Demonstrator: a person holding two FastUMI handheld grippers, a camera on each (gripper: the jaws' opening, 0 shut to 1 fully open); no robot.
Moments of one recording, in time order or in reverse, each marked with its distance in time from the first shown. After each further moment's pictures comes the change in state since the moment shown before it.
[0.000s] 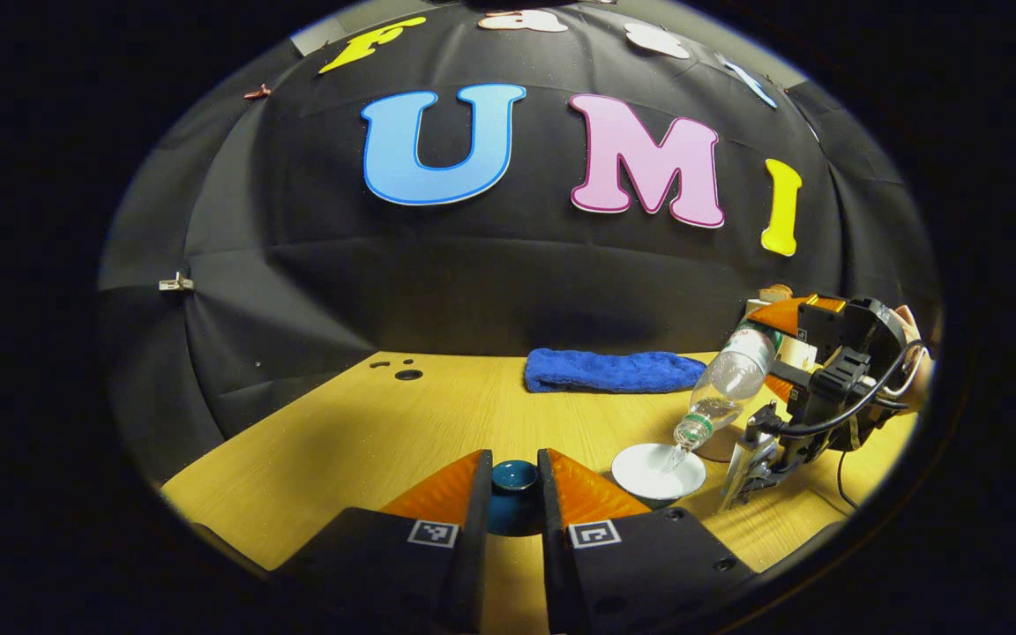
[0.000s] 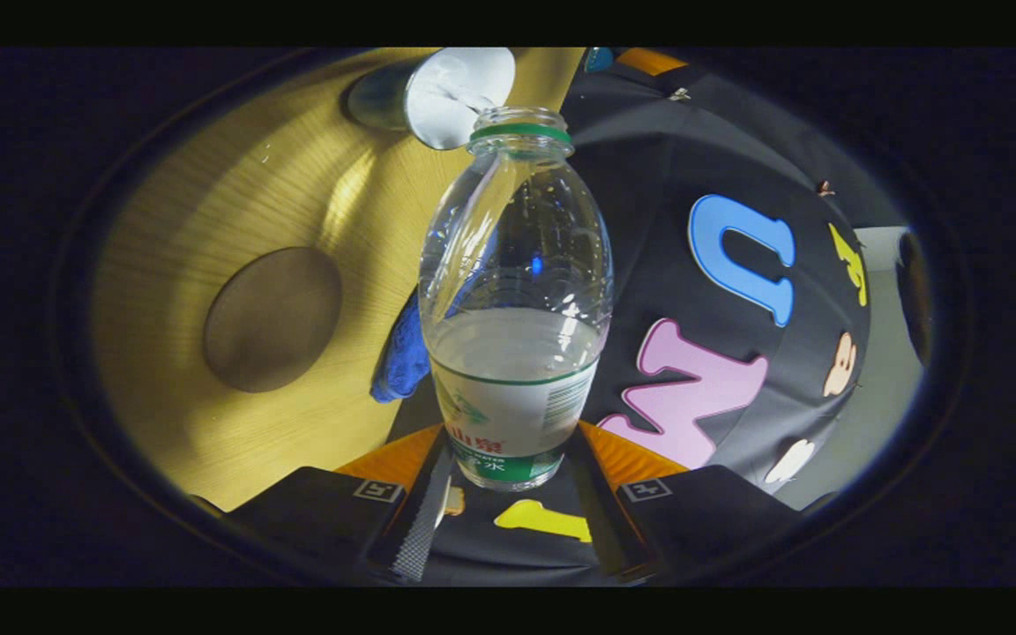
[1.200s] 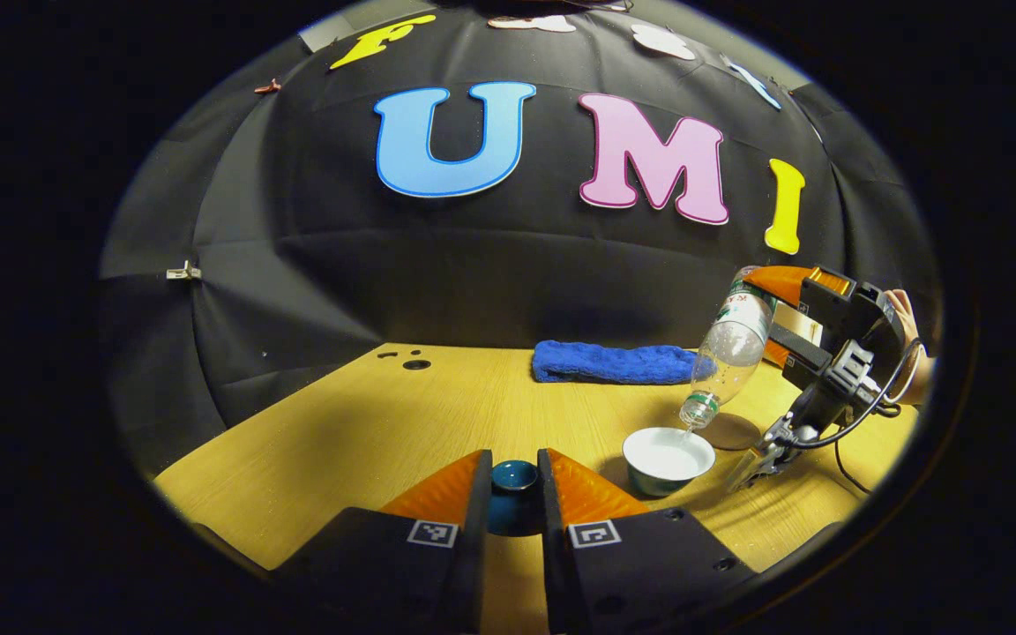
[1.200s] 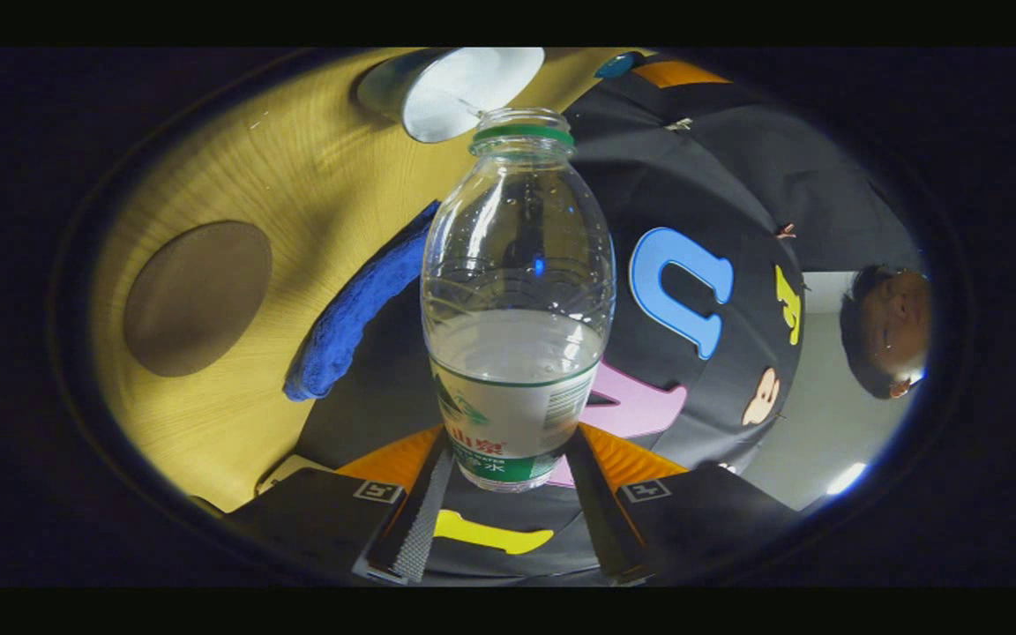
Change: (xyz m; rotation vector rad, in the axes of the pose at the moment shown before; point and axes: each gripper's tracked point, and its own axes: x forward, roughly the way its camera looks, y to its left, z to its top) left arm 0.002 0.007 -0.008 -0.011 0.011 -0.003; right arm 0.000 -0.030 0.013 -0.128 -0.064 -0.239
